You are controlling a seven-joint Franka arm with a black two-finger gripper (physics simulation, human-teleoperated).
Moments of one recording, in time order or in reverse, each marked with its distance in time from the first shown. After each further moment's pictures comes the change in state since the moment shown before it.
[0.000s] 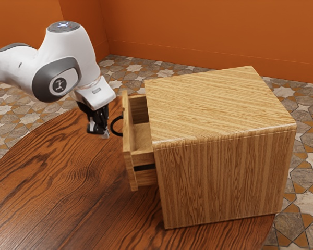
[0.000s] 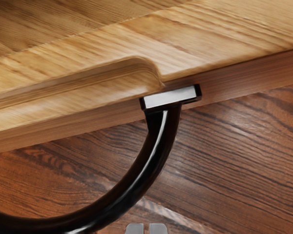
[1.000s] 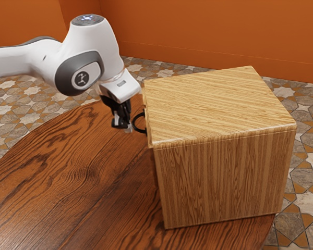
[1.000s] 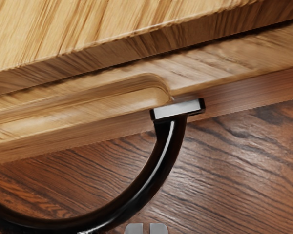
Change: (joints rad) arm -0.083 0.127 0.000 0.144 0.007 0.012 -0.100
